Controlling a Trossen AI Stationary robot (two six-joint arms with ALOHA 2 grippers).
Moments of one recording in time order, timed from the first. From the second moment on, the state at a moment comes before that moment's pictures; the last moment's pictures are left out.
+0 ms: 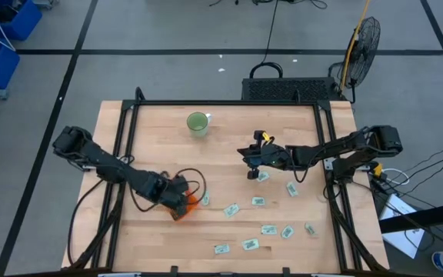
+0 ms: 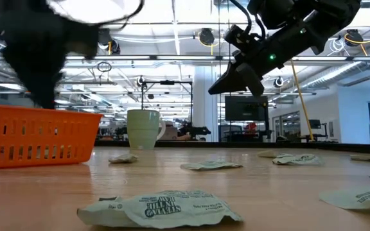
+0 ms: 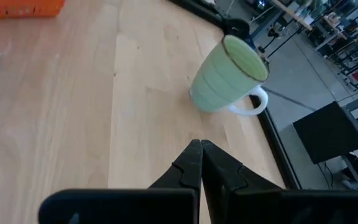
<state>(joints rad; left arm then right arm) -0.44 1.51 0.93 -0.71 -0.19 -0.91 0.00 1.48 0.66 0.34 0.41 -0.39</state>
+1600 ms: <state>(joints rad) -0.10 1.81 1.01 -0.45 0.10 -0.23 -0.03 1.48 0.66 0.36 0.21 -0.36</state>
